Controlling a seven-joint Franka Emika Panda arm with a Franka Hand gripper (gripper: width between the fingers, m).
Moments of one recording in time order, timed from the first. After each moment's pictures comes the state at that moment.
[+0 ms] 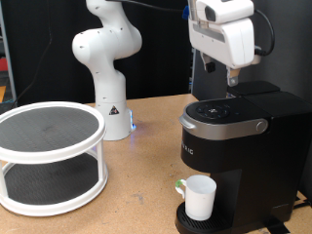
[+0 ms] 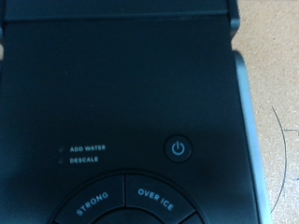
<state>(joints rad) 0.47 -0.15 -0.28 -2.10 0.16 2.05 -0.62</state>
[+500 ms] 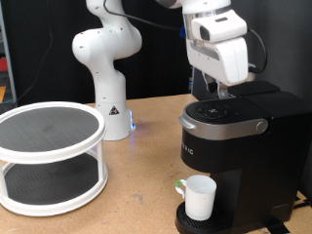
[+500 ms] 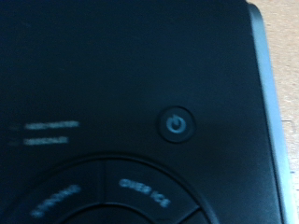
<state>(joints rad) 0.47 -0.15 -0.28 -2.21 0.16 2.22 -0.62</state>
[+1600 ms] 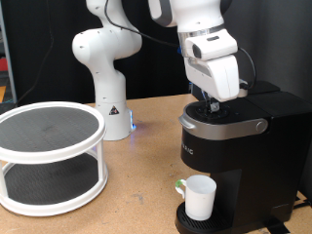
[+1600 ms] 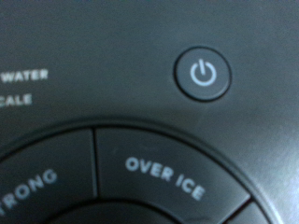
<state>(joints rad) 0.47 -0.15 -0.28 -2.30 0.17 2.35 -0.60</state>
